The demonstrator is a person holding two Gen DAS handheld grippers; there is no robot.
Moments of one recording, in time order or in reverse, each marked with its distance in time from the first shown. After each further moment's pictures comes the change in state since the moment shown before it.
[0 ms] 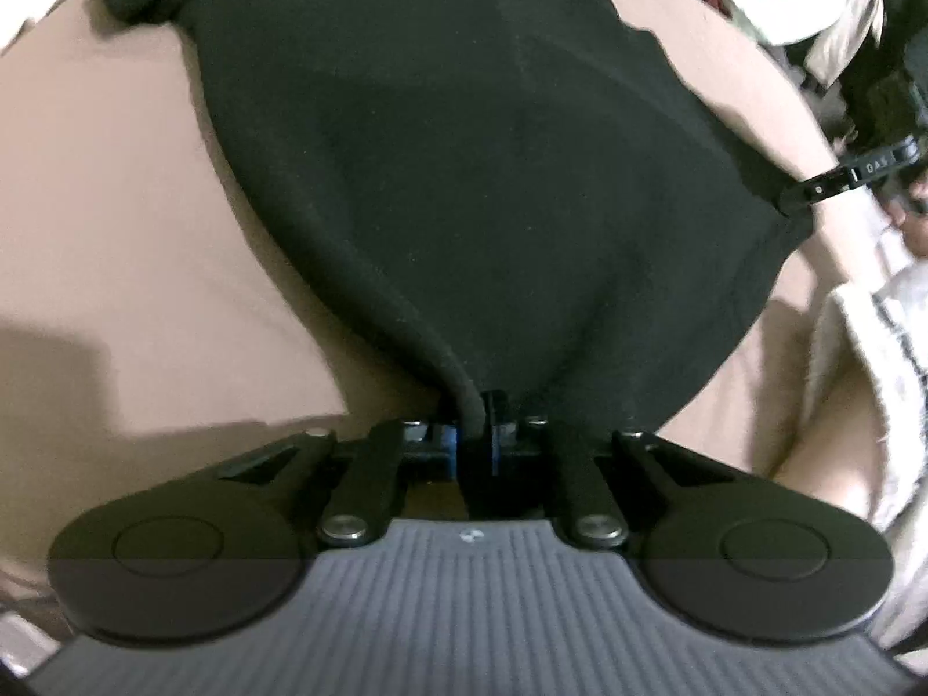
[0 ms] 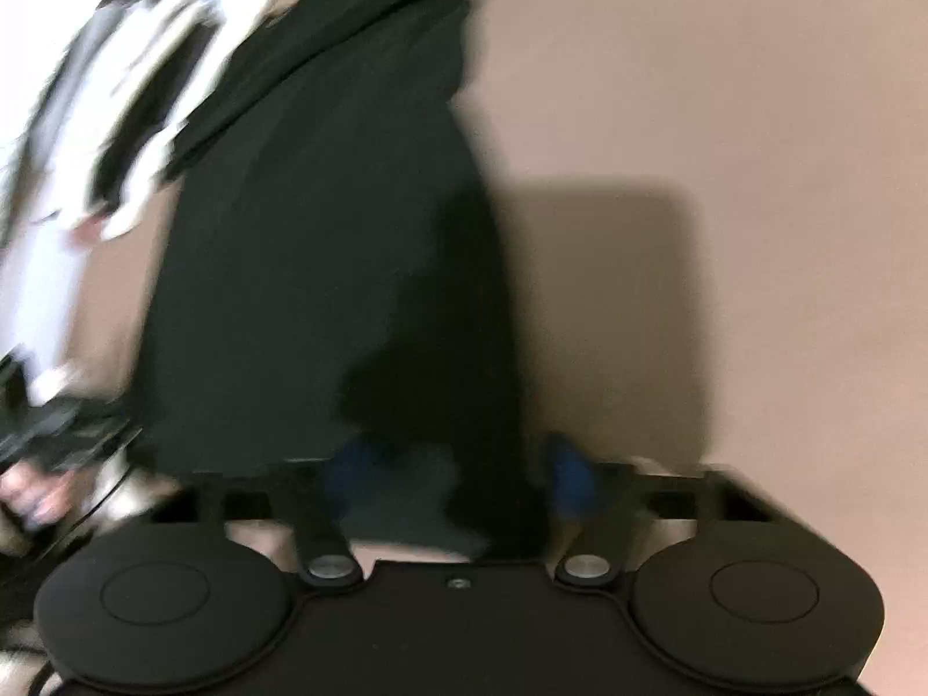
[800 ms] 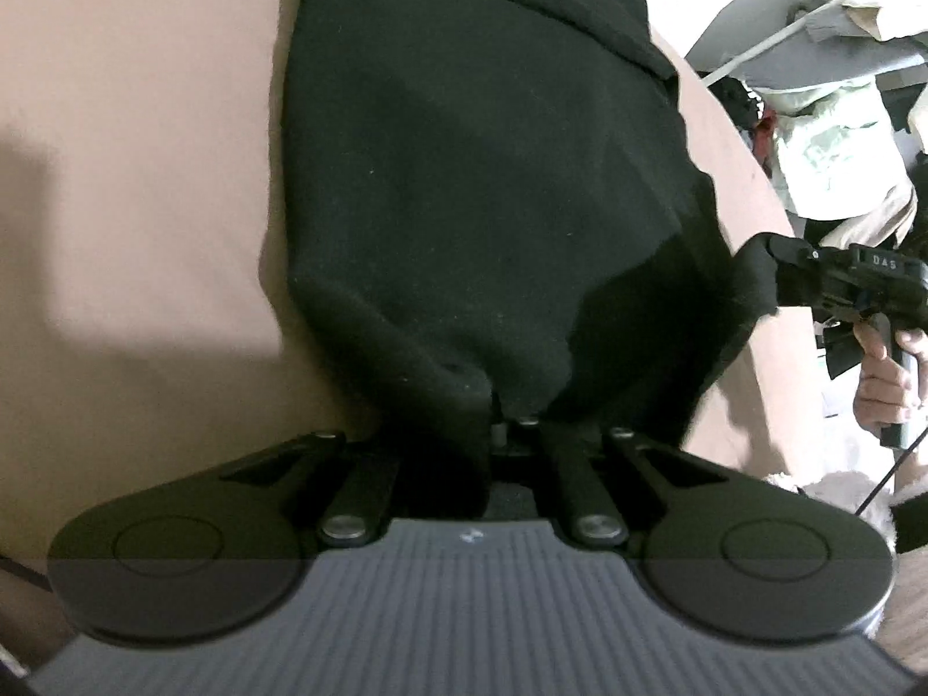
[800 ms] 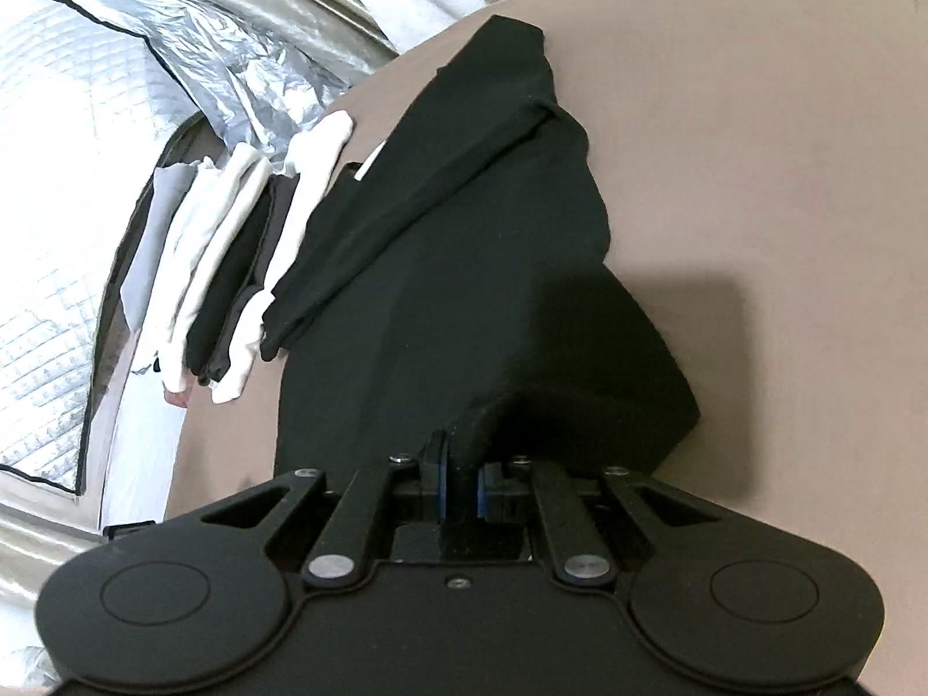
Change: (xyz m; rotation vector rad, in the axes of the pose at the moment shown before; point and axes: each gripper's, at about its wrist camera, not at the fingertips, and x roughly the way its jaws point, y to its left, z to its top) left arm 0.004 0.036 0.010 -0.355 -0.139 -0.117; right arm -0.010 0.031 0.037 0.126 -0.334 0.171
